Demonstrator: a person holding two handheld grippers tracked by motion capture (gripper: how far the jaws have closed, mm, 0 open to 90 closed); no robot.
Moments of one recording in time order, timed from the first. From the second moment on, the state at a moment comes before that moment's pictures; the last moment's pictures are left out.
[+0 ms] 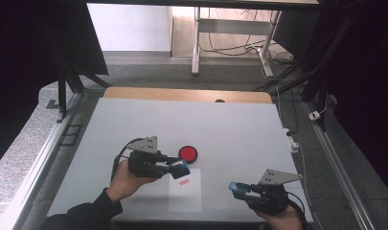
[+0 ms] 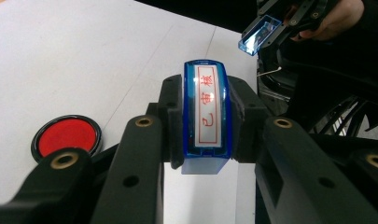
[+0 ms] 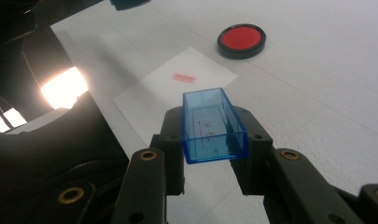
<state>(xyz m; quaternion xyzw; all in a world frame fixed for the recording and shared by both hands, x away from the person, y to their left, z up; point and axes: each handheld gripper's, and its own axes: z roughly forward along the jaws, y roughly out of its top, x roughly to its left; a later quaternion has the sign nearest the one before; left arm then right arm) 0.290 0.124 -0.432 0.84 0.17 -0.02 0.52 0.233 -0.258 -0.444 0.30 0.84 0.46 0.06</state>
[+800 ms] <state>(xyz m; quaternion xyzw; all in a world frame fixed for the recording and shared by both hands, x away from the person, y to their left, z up) 0.288 0.125 -0.431 0.85 0.13 -0.01 0.51 0.254 -0.212 -0.449 0.22 0.86 0.46 0.02</state>
